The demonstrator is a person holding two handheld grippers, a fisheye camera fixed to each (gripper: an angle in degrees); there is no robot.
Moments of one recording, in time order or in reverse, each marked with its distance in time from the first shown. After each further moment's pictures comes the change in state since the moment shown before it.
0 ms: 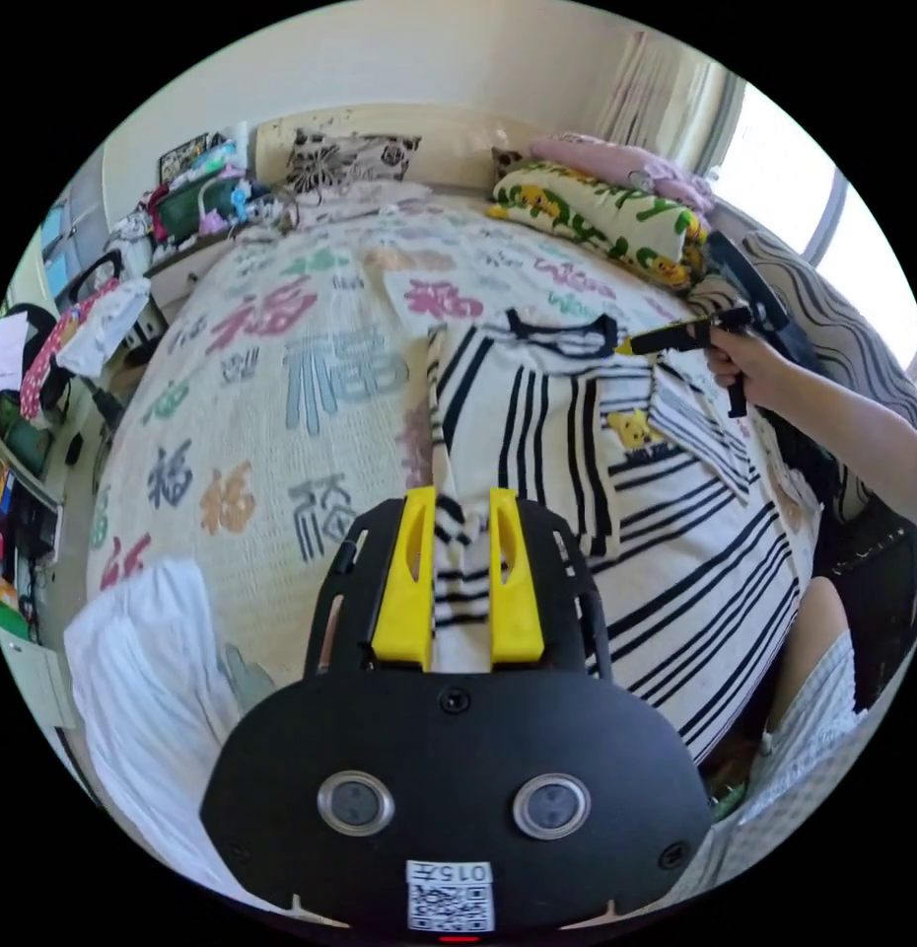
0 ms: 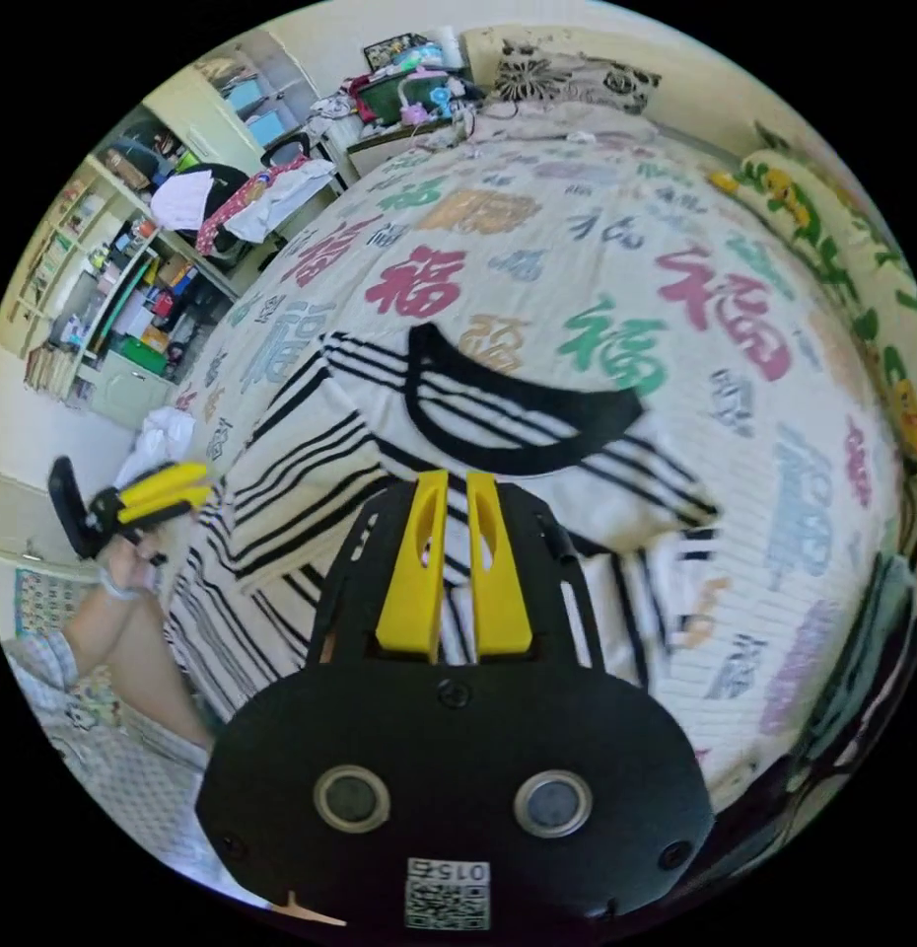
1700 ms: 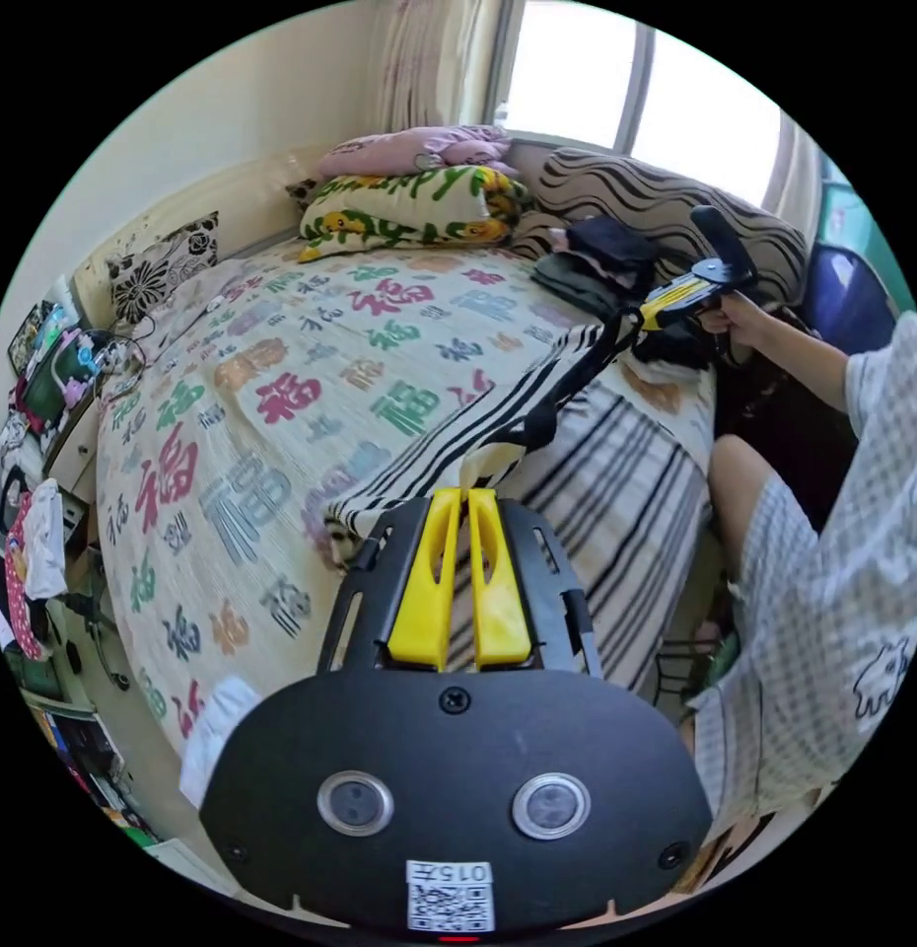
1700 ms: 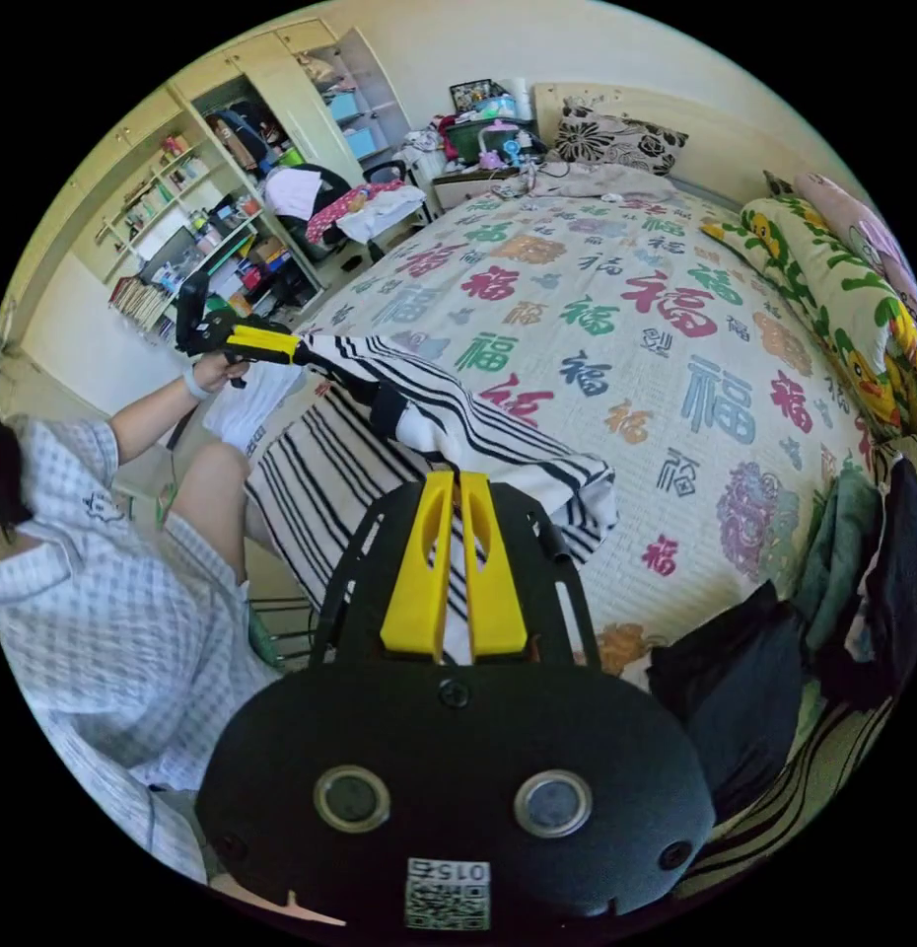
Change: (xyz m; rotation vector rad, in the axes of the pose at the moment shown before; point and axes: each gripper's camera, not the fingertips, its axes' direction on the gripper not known) left arm 0.129 0.061 0.045 -0.029 0.163 0.485; right arm -0.134 0.366 -0.375 0.086 -0.098 -0.153
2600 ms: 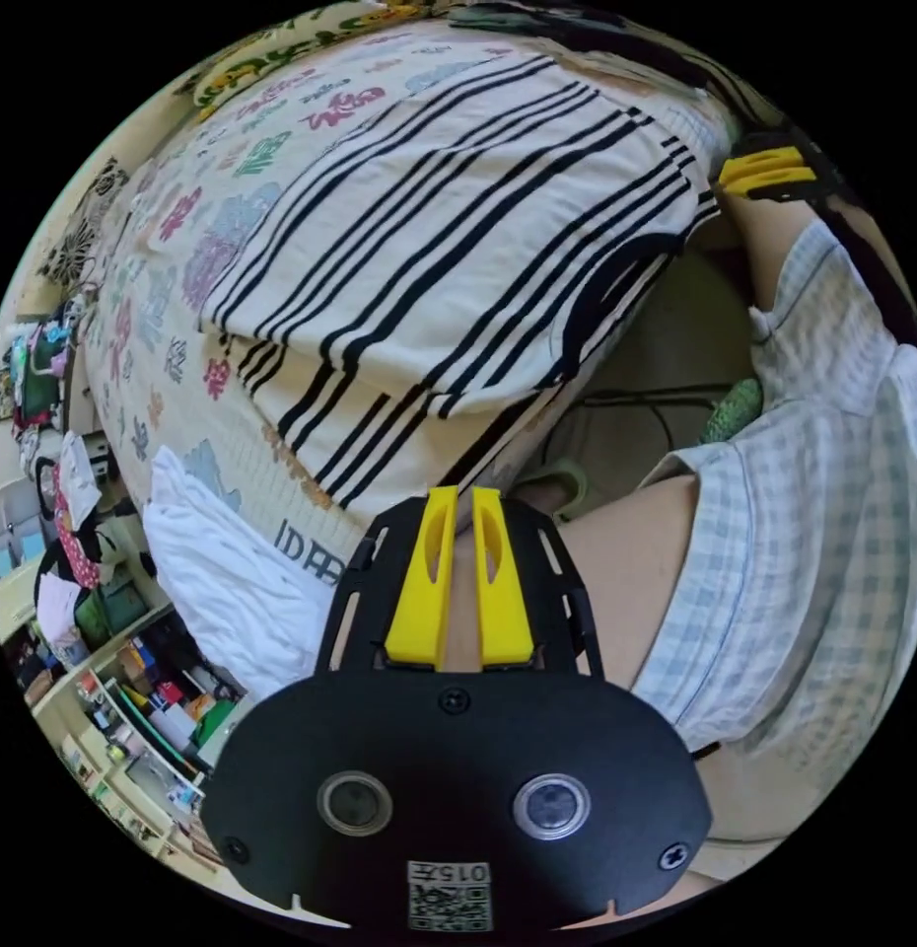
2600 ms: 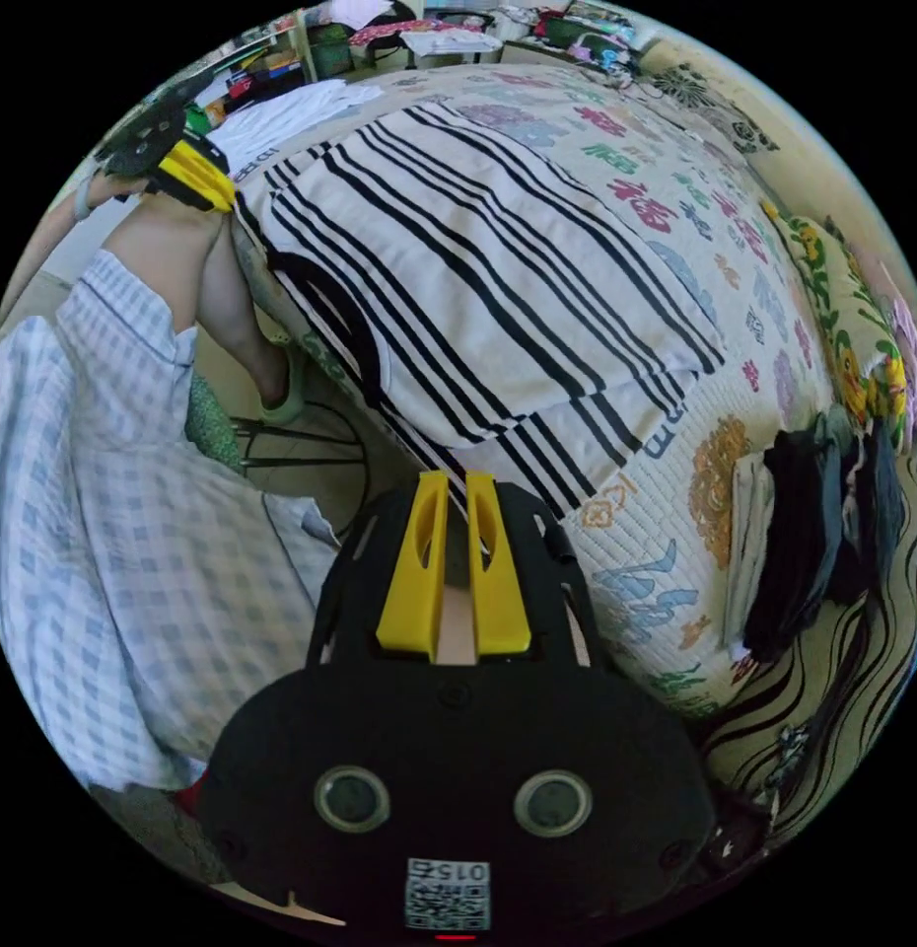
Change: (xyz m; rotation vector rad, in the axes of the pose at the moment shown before) left arm 0.190 0.186 -0.007 -0.692 -0.151 0.106; right arm -0.207 0.284 0.081 -0.398 0.308 -0.154
